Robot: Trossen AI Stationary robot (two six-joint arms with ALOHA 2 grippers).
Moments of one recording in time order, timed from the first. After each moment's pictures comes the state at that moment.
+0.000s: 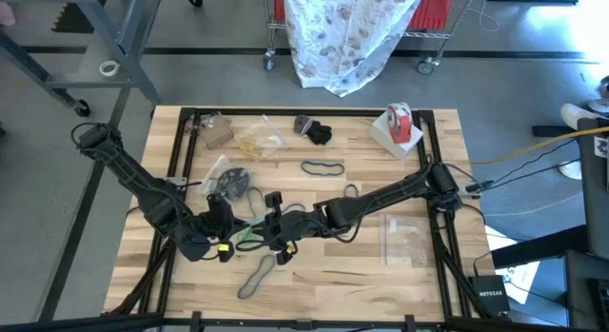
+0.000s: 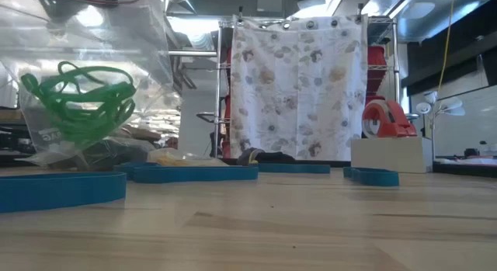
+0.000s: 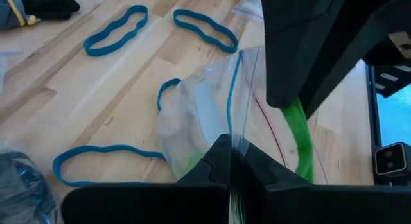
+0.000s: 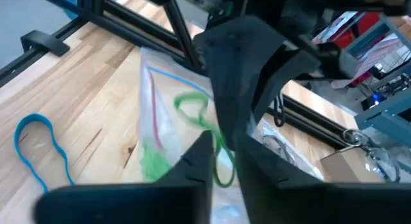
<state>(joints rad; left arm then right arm) -0.74 1.18 0.87 -0.56 -0.76 -0.92 0.31 2.07 1.73 -0.14 0.28 -0.34</state>
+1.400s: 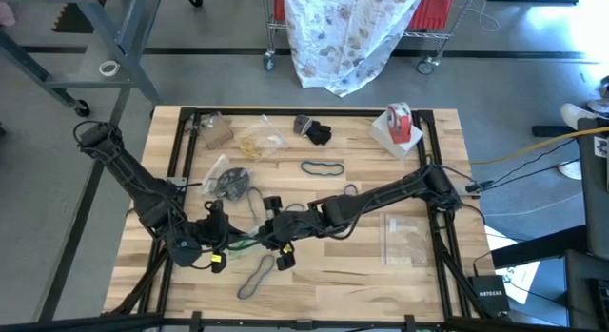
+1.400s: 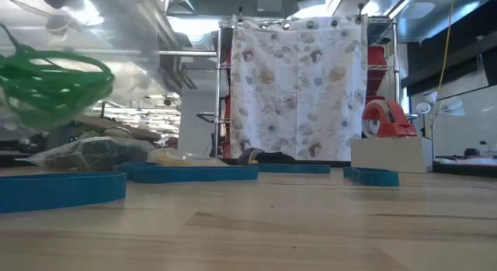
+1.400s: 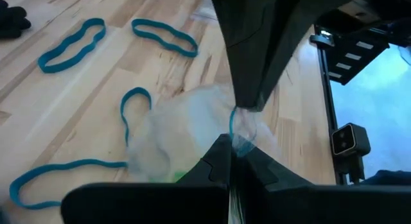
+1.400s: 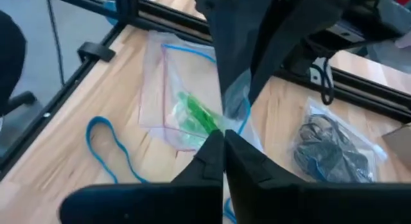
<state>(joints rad) -0.81 1.18 0.87 -0.46 -0.74 -0.81 0.32 2.10 1.88 -0.38 0.14 -0.14</state>
